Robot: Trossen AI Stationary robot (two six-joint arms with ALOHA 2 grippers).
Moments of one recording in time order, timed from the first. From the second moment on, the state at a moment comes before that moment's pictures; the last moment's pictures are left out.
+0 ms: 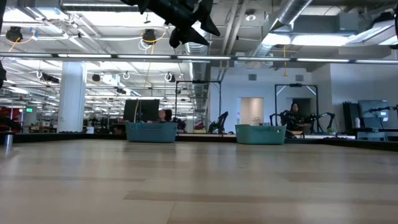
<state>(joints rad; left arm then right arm) 0.35 1.59 1.34 0.01 -0.22 -0.22 1.01 0.98 0.66 -0.66 0.00 1.81</state>
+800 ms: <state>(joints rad) 0.35 1.58 1.34 -0.04 -0.32 -0.32 1.04 1.06 0.66 -0.66 0.16 1.79</state>
